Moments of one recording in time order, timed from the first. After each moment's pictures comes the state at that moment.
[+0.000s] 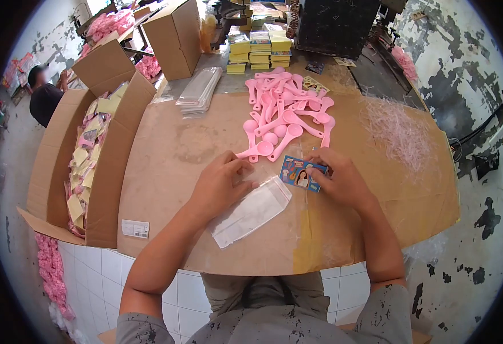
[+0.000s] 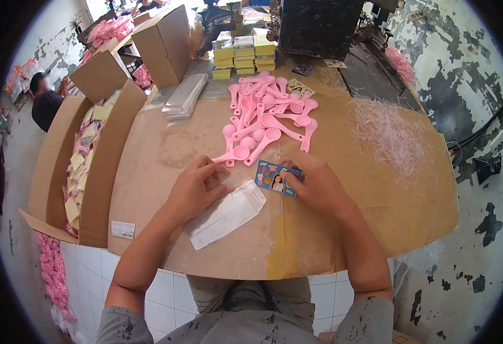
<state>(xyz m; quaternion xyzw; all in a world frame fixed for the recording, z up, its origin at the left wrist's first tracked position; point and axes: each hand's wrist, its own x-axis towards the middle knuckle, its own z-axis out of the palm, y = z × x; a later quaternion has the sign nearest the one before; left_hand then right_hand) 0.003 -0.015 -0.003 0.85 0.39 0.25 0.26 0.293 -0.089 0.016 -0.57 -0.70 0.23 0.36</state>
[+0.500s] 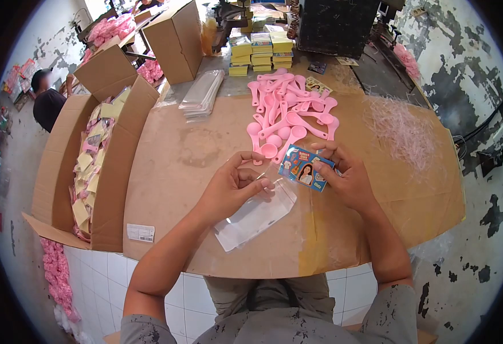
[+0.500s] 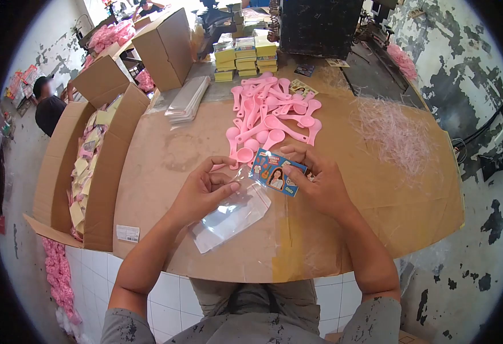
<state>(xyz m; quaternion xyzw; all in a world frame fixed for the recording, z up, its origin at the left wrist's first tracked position) 0.016 -0.023 0.007 0.61 0.30 0.31 0.66 0.285 -0.090 0.015 -0.48 -0.59 0.40 0.51</state>
